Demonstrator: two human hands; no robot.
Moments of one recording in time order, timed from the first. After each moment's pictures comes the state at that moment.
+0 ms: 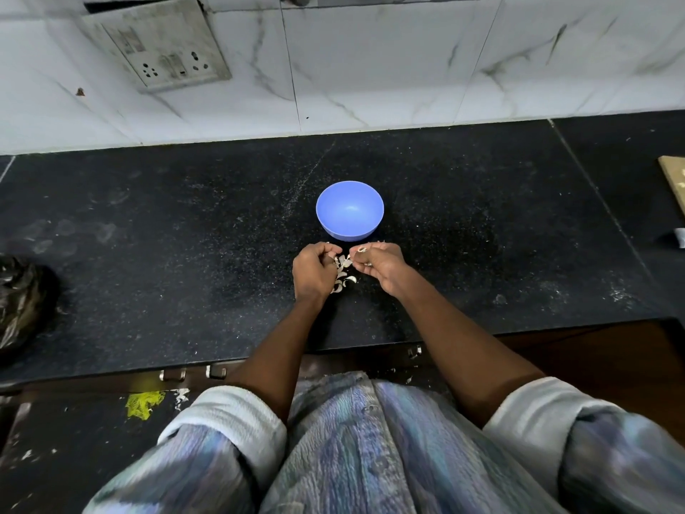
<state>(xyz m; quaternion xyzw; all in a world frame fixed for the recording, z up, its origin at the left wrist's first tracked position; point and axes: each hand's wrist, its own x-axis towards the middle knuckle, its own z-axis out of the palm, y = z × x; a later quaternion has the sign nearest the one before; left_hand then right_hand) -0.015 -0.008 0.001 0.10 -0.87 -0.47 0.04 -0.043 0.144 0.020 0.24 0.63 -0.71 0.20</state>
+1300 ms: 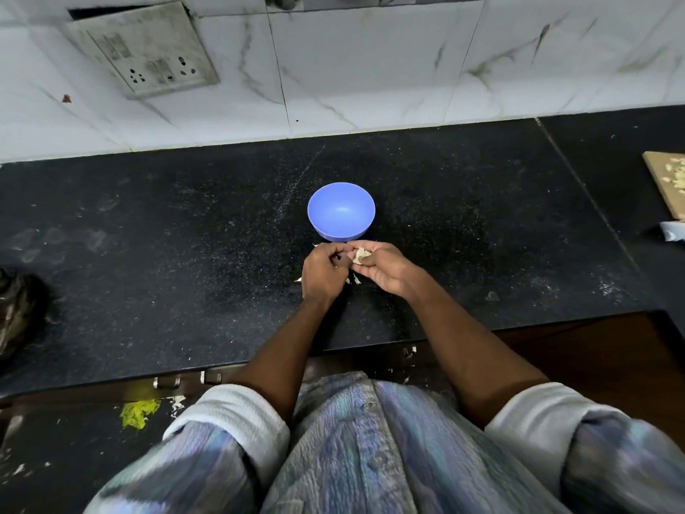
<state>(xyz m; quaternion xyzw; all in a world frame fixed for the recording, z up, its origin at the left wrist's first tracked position) -0.016 0.016 0.002 0.05 -0.87 -0.50 0.02 -0.041 0.166 0.023 0.19 0.50 -0.80 0.27</state>
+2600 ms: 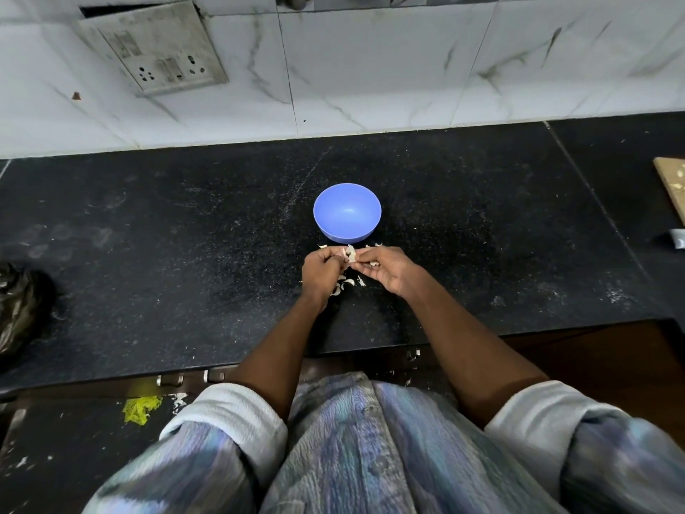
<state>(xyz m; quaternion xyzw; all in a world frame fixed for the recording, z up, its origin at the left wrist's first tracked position) -0.025 0.007 -0.003 0.17 -0.73 -0.66 -0.09 -0.046 0.161 0.029 0.26 0.53 -0.77 0.25</state>
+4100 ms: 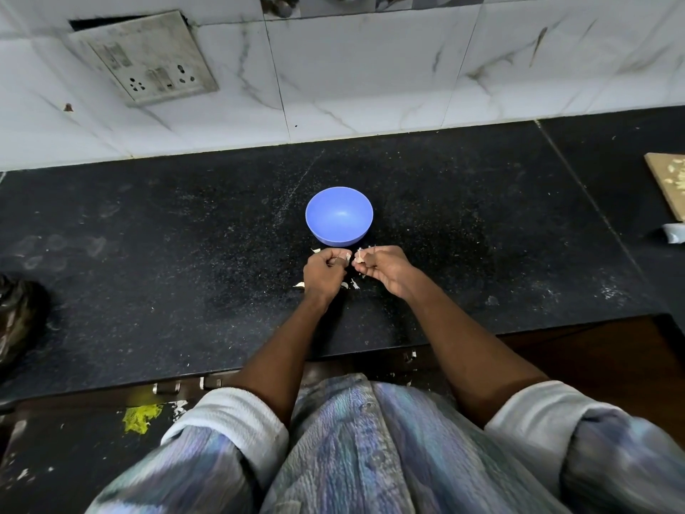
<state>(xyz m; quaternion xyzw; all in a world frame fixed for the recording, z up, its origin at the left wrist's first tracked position) -0.032 0.023 -0.011 0.15 -0.78 -0.61 -0.06 -0.049 0.172 0.021 0.24 0.60 -0.73 0.20</state>
